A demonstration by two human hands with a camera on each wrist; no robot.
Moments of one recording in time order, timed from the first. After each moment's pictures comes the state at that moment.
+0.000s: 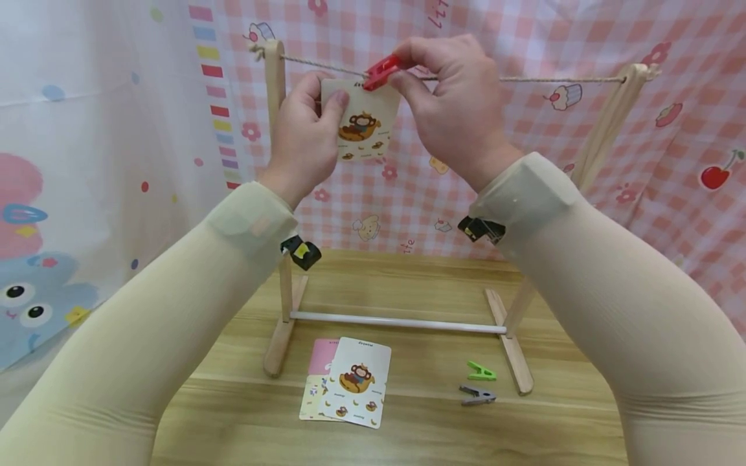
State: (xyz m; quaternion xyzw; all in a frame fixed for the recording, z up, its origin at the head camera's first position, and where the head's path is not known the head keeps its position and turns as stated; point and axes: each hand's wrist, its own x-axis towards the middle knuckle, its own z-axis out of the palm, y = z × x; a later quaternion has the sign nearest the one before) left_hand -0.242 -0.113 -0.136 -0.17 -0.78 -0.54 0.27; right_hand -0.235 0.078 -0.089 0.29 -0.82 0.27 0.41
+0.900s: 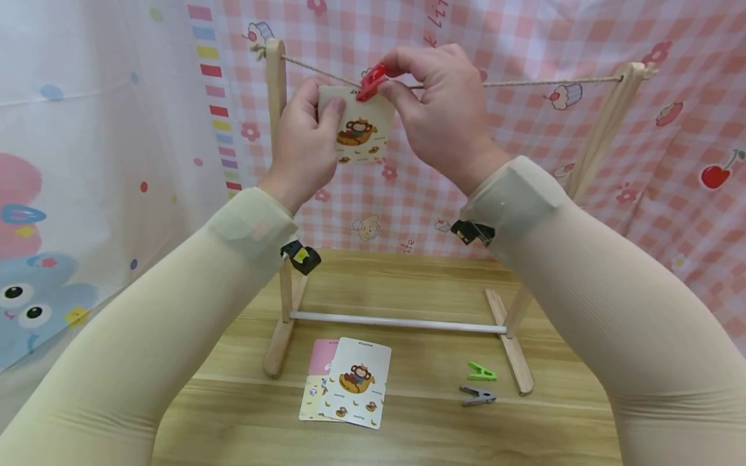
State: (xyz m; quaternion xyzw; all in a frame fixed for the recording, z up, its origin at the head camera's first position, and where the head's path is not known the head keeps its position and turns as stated) left_hand -0.243 -0.114 -0.143 -0.18 -0.78 -0.53 0.27; right_hand -0.238 0.070 -0.095 0.29 -0.83 0.27 0.39
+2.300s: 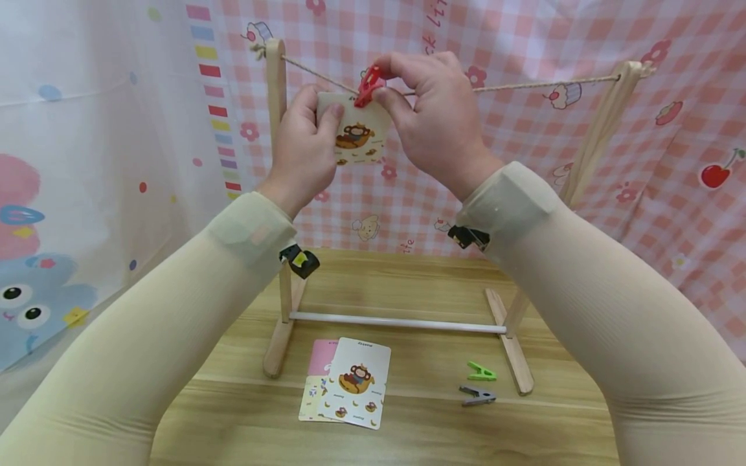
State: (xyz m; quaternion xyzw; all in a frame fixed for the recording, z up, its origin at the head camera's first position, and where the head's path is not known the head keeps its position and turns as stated) left_hand -0.246 -0.115 -0.151 -0.18 -0.78 -0.53 0.26; right_hand -0.239 0.068 -0.099 0.31 -0.84 0.24 0.38
